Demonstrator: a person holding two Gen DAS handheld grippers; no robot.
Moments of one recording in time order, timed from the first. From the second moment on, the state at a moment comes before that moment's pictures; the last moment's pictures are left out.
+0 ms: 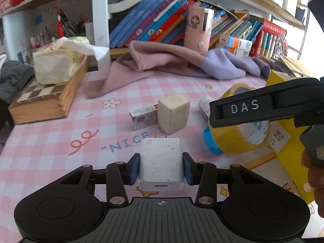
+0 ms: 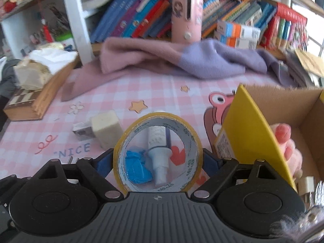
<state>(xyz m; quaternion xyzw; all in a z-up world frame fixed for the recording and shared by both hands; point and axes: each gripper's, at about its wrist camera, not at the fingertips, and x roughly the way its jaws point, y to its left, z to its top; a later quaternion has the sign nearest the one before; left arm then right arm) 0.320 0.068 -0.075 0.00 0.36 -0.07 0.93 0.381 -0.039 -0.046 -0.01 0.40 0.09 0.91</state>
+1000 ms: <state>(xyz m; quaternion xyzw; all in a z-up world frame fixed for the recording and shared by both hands) 0.159 0.074 0.000 -0.03 0.30 -0.06 0.95 0.217 -0.088 0.007 -0.03 0.35 0.18 0.92</state>
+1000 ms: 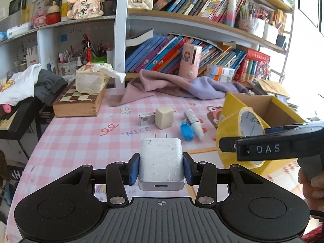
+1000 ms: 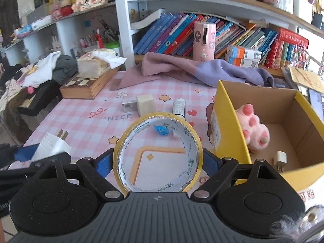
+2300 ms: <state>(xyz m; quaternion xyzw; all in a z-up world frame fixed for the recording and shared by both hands) -0.011 0.051 0.034 -0.06 0.26 -0.08 0.96 0.026 -0.154 0.034 0.00 0.33 0.19 0.92</state>
